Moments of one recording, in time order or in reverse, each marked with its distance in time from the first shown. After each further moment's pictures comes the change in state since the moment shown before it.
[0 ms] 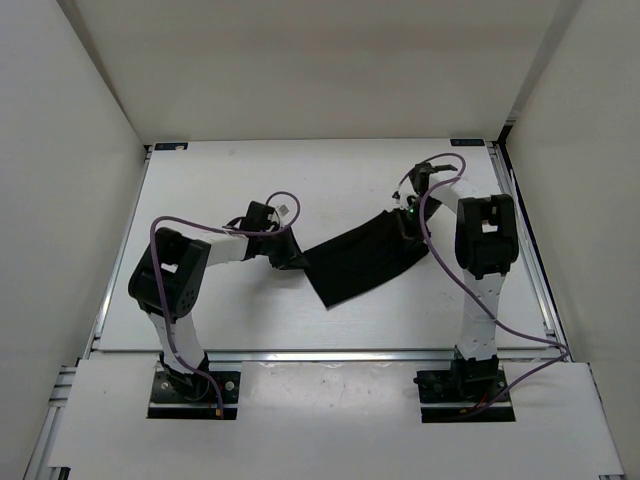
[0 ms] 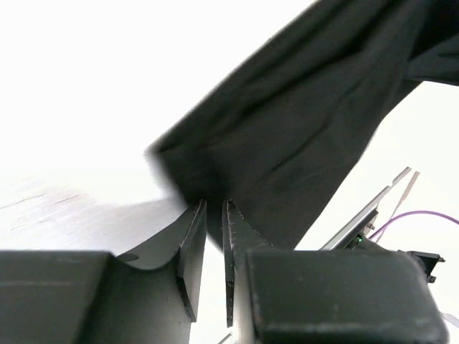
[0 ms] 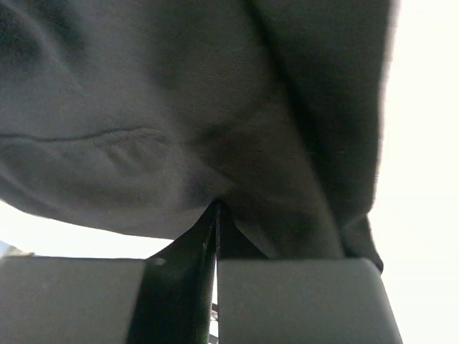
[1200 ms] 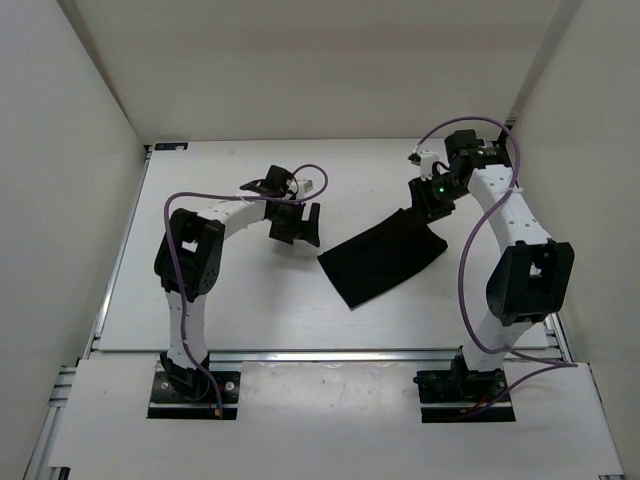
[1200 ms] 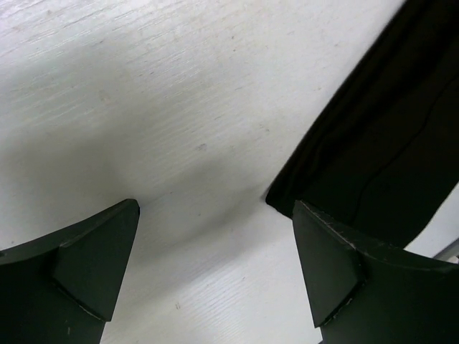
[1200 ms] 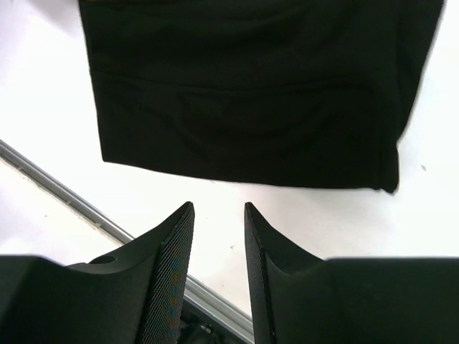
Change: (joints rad) left arm -0.019 0.218 0.518 -0.471 -0.157 0.518; right arm -0.032 -0.463 -0.021 -0.063 -0.077 -0.266
